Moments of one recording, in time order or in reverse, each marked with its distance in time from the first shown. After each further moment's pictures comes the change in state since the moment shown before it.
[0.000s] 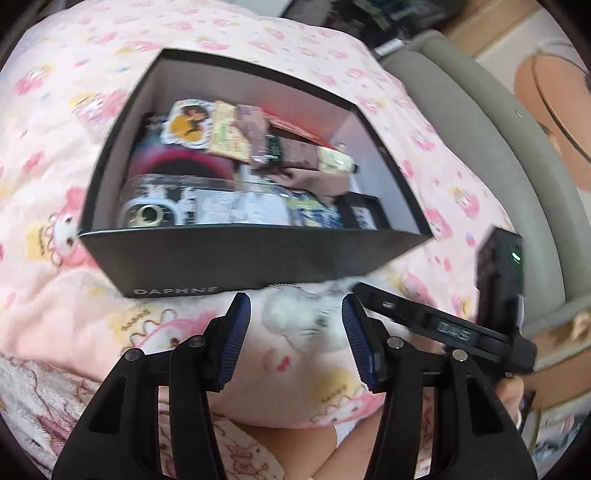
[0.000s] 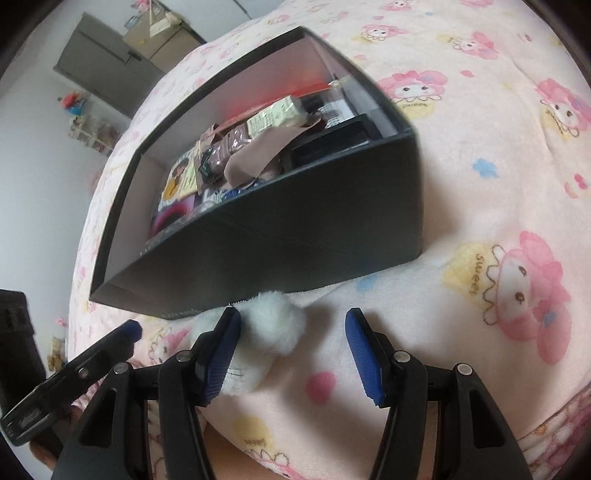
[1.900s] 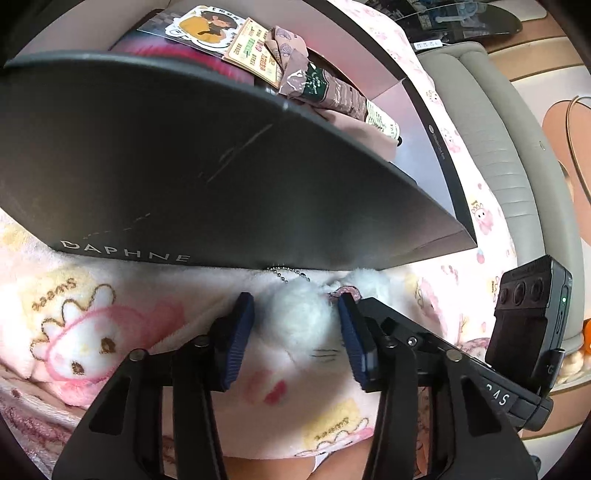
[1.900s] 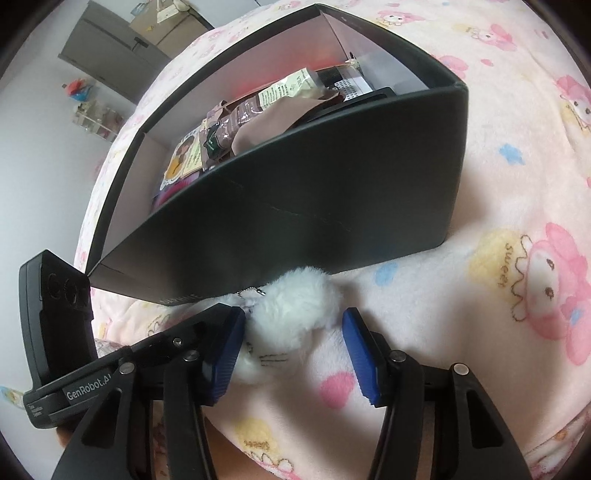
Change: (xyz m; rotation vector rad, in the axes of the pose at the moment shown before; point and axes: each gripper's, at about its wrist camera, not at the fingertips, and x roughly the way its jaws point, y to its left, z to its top) left arm 0.080 0.001 -0.015 -0.179 0.131 -0.133; right arm 0.004 -0.006 -0.012 -0.049 0.059 -0.011
